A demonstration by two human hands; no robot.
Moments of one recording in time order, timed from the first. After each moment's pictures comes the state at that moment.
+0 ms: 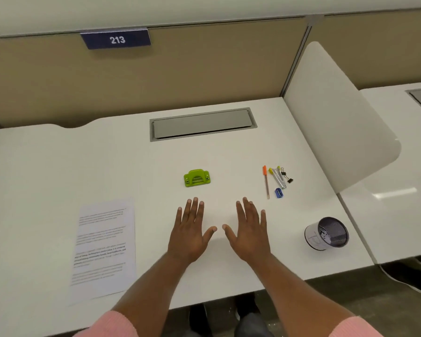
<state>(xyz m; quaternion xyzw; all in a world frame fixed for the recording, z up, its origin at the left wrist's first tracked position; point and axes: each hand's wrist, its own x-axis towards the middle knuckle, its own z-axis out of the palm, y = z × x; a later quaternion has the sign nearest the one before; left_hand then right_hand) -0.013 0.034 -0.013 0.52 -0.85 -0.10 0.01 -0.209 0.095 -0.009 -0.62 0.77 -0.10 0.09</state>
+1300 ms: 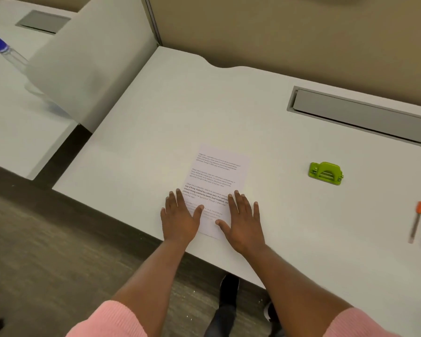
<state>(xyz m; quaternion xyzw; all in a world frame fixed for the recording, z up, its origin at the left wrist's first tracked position) 0.265 0.102 -0.045 0.87 -0.46 -0.20 0.03 0.073 0.063 -0.048 -0.81 0.54 0.03 0.21</state>
